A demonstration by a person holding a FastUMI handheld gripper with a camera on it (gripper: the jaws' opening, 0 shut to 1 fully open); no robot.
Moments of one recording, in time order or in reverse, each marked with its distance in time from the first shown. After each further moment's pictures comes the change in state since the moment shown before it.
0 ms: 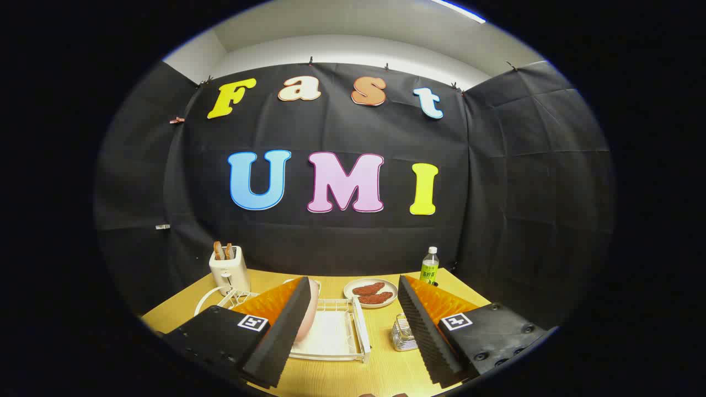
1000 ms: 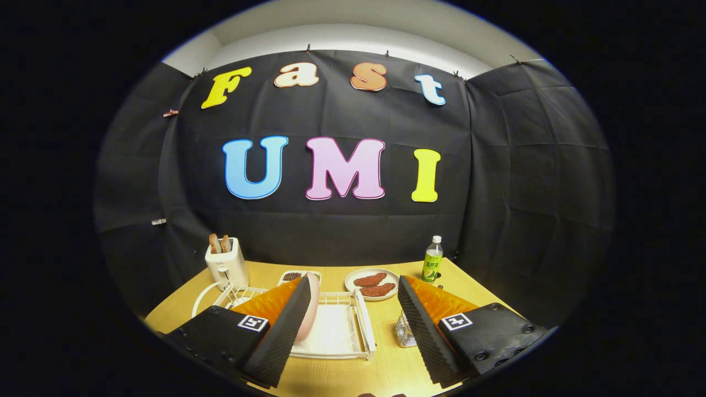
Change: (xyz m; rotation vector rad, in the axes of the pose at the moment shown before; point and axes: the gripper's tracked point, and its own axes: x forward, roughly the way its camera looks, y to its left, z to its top) arm 0.028 0.011 -0.015 -0.011 0.100 0.003
